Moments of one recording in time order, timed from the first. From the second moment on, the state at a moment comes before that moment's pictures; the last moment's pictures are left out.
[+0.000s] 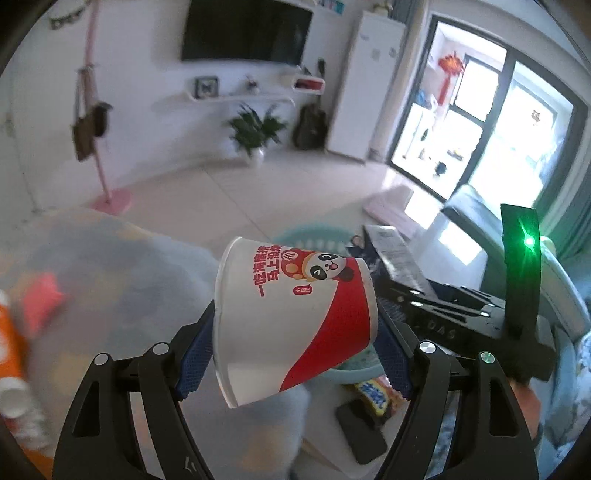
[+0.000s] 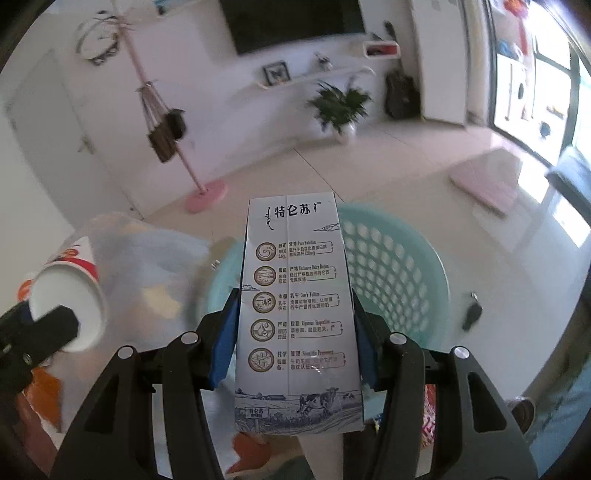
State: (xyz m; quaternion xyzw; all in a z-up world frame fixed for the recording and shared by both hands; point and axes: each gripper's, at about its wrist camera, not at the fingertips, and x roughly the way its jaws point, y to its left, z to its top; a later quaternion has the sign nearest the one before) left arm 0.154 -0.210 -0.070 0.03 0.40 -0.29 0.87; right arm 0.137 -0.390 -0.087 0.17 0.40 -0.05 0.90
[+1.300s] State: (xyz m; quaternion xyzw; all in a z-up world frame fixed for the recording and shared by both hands) left arm 0.089 -0.075 0.008 -0.06 0.29 -0.22 0.93; right arm 0.100 -0.279 0.000 0.09 0.32 0.04 0.94
